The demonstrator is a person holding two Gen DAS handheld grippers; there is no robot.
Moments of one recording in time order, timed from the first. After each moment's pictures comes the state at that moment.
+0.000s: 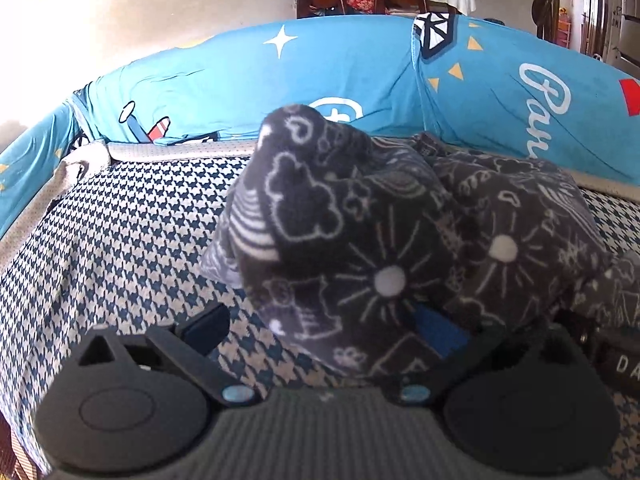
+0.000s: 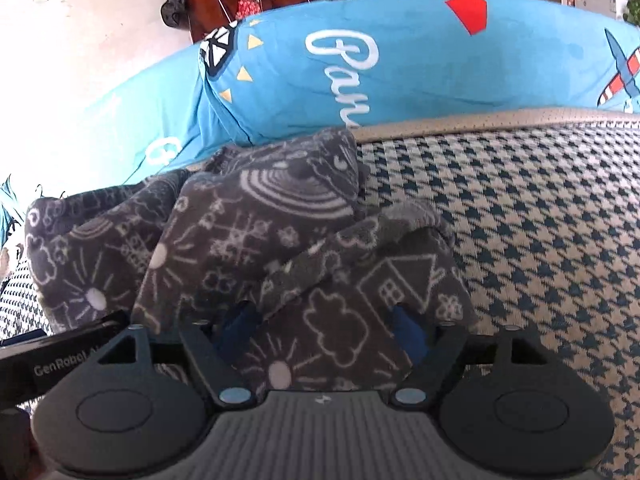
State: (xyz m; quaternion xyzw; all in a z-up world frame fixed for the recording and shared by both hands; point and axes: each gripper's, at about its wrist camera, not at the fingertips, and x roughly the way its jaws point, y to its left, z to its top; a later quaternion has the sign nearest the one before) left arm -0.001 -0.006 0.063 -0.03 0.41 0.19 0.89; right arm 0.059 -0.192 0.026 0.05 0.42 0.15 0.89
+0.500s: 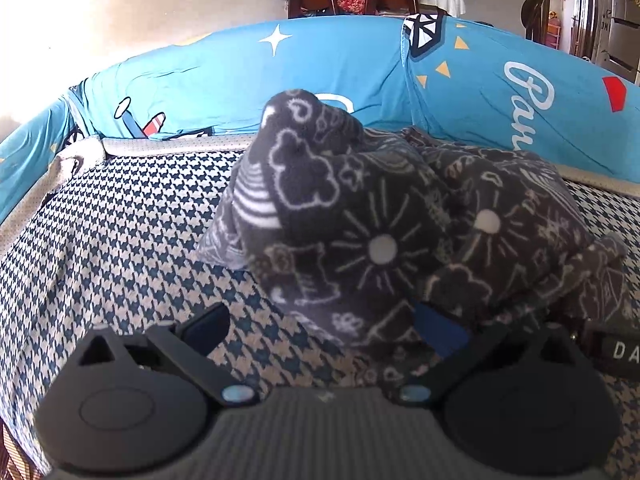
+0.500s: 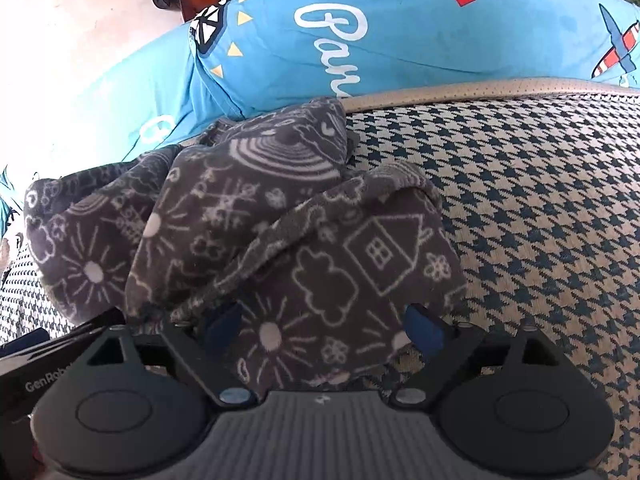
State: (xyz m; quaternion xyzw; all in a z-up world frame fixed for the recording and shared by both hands) left arm -0.021 -0.009 0.063 -0.03 0.41 0.17 0.90; right arm 0.052 -0.198 0.024 0.06 0.46 0.15 0.87
